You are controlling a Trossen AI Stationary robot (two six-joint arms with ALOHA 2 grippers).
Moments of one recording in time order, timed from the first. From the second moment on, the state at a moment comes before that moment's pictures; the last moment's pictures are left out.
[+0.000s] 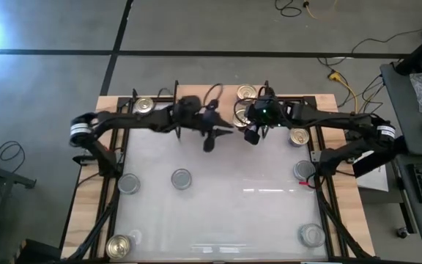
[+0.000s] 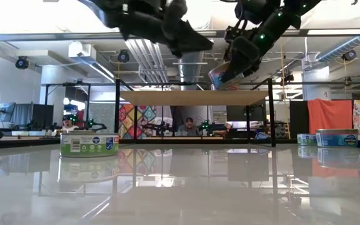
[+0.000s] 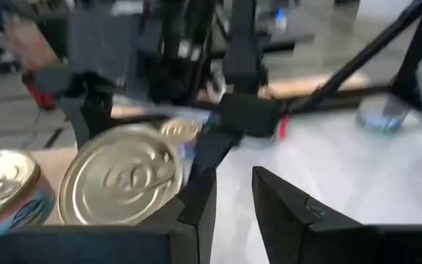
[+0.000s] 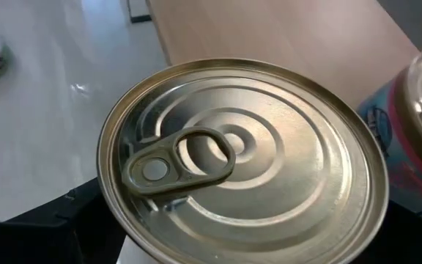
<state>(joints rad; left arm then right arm) 0.29 1.68 1.21 0.15 0.33 0.23 -0.40 1.36 1.00 -0.39 0.05 -0.11</state>
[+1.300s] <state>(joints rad) 0.44 2.19 2.02 -0.52 0.26 0.25 -0.50 1.40 1.01 -0.39 0.01 -0.15</state>
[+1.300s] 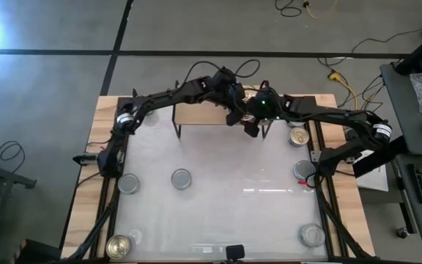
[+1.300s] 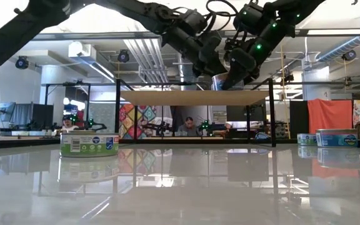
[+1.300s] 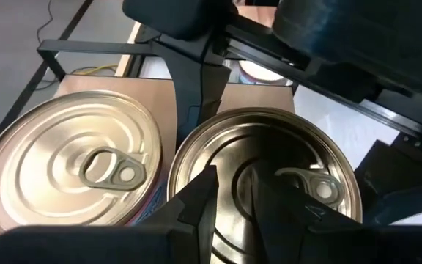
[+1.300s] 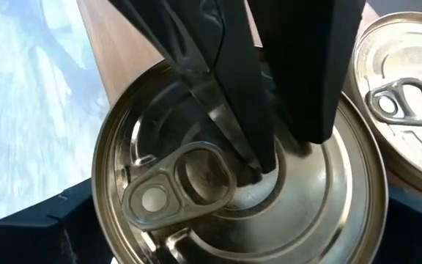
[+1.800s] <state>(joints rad) 0.43 2.21 2.01 -0.49 0.25 0.24 -0.50 1.36 1.01 -0.49 0.02 -0.18</state>
